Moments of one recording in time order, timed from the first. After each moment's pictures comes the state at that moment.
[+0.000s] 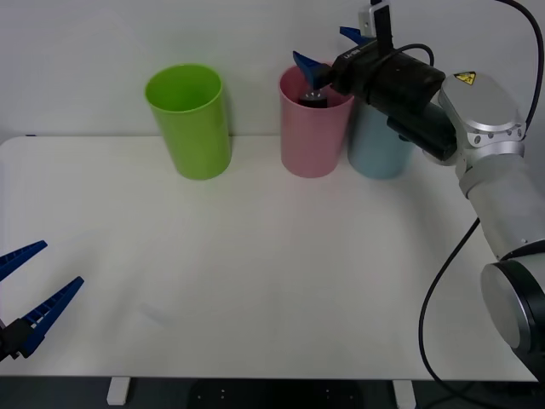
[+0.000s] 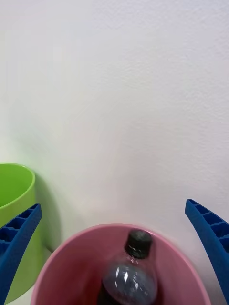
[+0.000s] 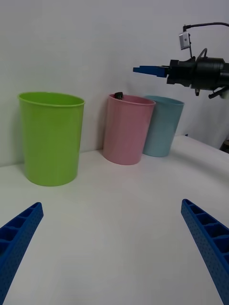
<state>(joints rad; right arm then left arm) -0.96 -0.31 0.00 -0.84 1.37 -0.54 -0.05 0.35 0.40 0.52 -1.66 -0.96 -1.22 0.00</state>
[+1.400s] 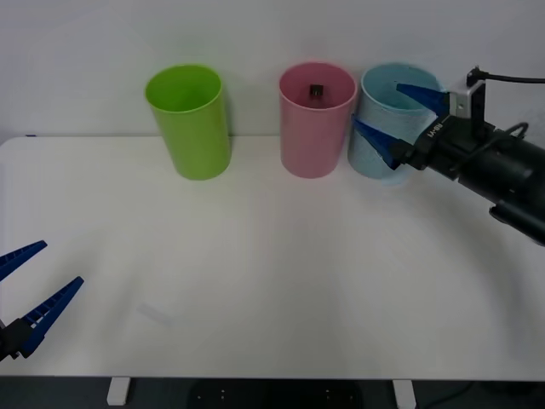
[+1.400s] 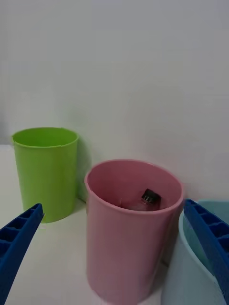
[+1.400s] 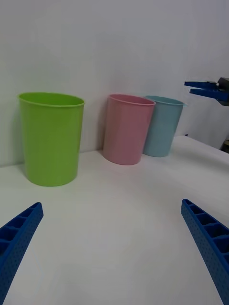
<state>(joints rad) -0.39 -0.57 0.00 -1.43 1.14 -0.72 -0.03 0.35 0.40 0.52 -1.66 -0.96 -1.22 0.00</state>
